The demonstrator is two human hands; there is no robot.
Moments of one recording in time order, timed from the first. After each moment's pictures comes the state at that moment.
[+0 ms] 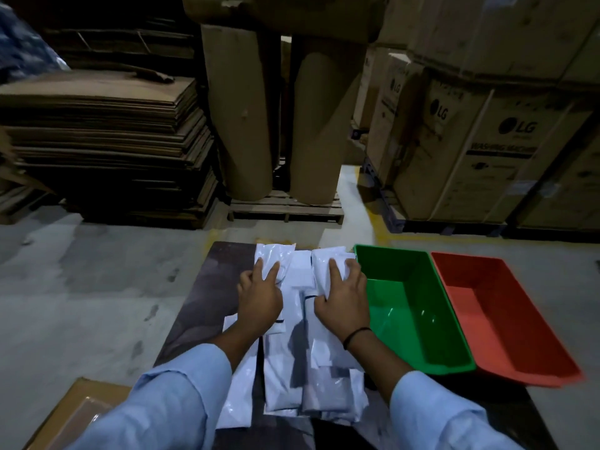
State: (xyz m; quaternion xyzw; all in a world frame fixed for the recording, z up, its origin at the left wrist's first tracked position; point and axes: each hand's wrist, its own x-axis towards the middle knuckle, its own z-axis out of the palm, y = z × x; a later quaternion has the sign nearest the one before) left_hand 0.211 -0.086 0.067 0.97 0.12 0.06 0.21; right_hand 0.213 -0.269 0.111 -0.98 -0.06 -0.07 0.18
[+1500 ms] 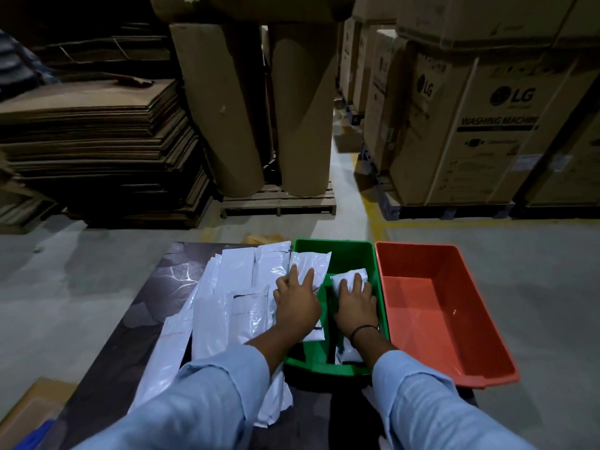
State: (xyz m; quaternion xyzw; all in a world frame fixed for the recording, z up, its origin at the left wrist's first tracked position) left_hand 0.255 -0.352 0.077 0.98 0.11 -0.01 0.19; right_hand 0.300 -0.484 0.026 -0.99 -0.06 0.06 0.07
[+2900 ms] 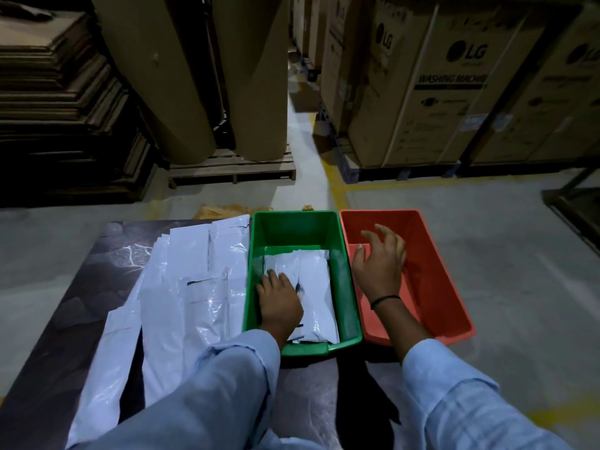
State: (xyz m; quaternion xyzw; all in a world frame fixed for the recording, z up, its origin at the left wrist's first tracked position) left_hand 0.276 -0.383 -0.016 0.99 0.07 -0.12 0.05; right_hand 0.314 -0.572 0.060 -0.93 0.05 -0.26 0.25
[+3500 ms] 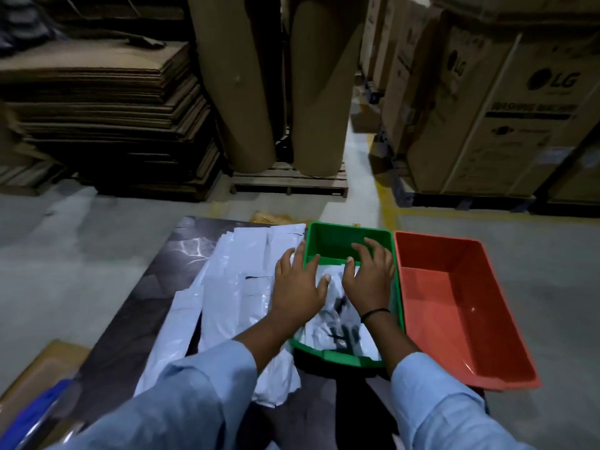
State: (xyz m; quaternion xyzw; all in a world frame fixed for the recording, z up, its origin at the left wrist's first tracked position) left_hand 0.250 -0.310 0.066 0.98 0.02 0.12 0.13; right_hand 0.310 -0.464 0.057 -0.93 -0.06 -0.21 0.29
